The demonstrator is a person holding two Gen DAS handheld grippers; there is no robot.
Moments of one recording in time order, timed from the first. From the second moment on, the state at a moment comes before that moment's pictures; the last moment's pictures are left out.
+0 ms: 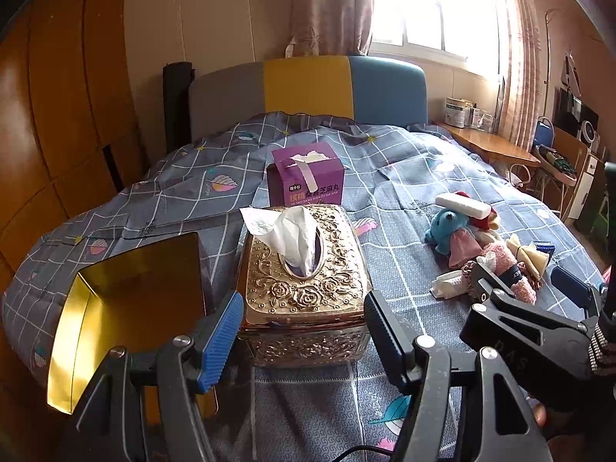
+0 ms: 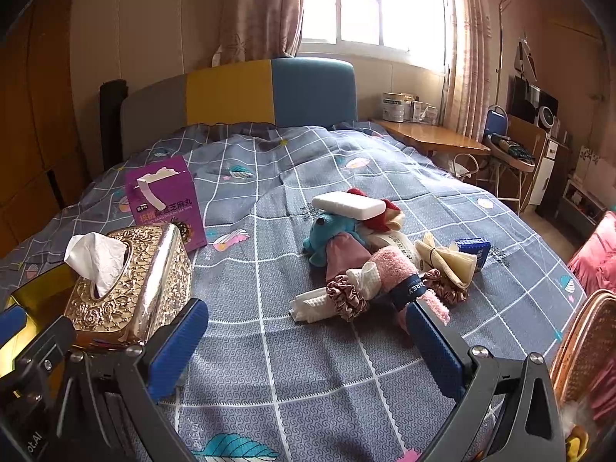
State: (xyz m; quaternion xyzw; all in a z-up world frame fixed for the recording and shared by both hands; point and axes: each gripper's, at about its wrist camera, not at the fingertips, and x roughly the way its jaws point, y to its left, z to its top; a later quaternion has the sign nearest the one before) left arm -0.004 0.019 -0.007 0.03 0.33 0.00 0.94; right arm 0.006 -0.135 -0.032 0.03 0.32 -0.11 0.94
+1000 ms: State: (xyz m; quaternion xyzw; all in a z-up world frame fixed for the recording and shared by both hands) left arm -0.009 0.019 -0.001 0.03 0.33 -0.01 0.95; right arm 0.006 -0.135 -0.031 0.03 0.32 -0.10 0.94
